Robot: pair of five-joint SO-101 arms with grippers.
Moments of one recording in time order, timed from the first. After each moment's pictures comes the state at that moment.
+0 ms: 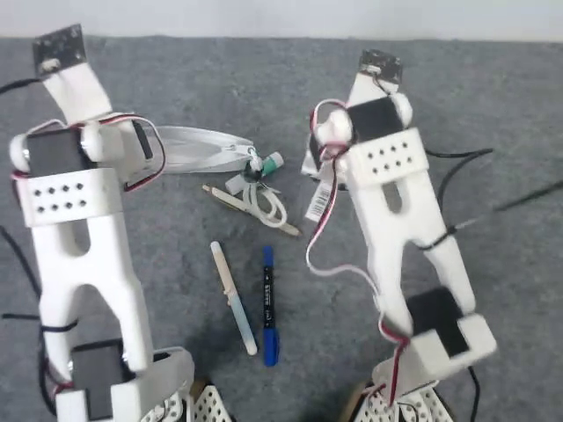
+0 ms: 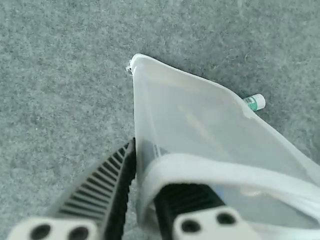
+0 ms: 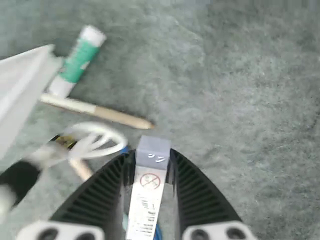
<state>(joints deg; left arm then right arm) -15.3 -12.8 -5.0 93.7 17.5 -25.3 2.5 -21.7 100.2 -35.8</state>
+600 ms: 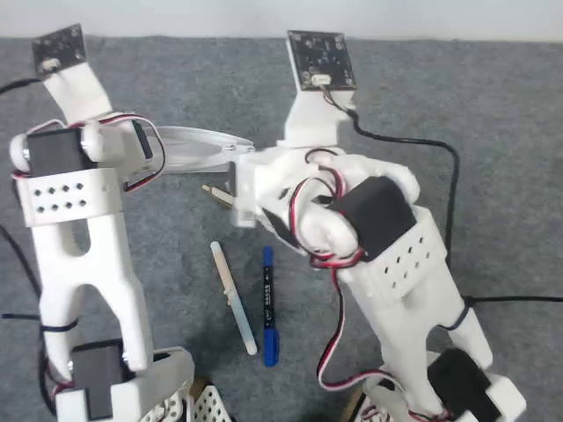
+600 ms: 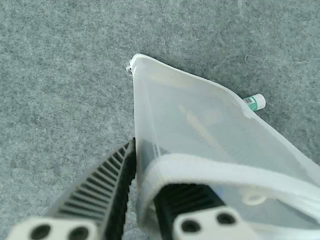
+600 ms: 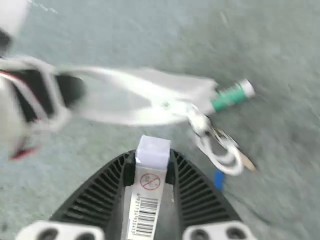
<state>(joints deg) -15.3 -12.5 -5.0 93.7 17.5 -44.7 -15.9 -21.7 86.2 -31.1</state>
